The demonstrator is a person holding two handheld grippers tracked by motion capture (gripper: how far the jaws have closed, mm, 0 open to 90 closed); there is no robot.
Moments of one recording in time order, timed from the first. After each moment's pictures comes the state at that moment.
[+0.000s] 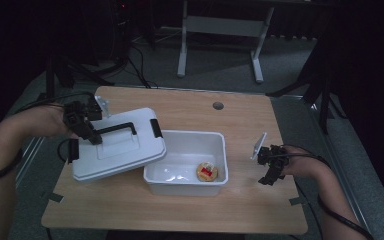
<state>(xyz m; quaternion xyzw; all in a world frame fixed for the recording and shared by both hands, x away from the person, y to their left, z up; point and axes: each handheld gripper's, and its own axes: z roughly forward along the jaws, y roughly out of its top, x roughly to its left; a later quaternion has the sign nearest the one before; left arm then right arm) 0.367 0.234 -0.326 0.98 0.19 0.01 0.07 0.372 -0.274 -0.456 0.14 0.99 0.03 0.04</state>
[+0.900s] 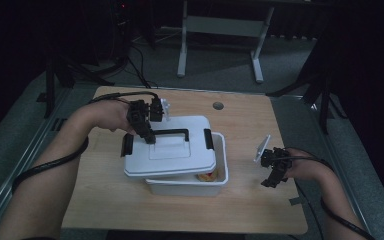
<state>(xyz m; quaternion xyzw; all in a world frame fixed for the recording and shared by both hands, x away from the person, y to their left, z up) 0.387 0.104 -0.325 0.99 0.06 -0.01 0.08 0.368 -0.284 -0.462 0.15 0.99 0.03 0.03</state>
